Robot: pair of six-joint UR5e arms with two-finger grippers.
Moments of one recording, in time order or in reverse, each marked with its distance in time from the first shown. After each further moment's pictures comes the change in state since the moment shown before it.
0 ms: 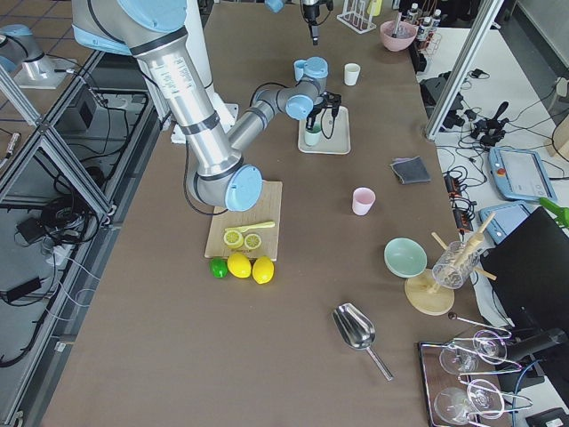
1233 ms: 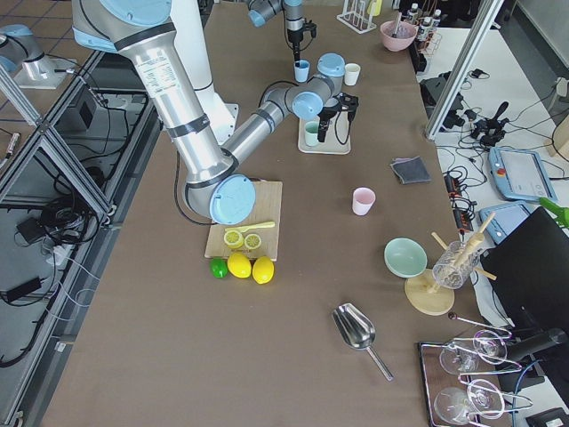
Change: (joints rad) left arm 0.202 0.018 0.017 0.002 0.130 -0.025; right arm 0.182 -0.089 0.111 -0.123 0.123 -0.114
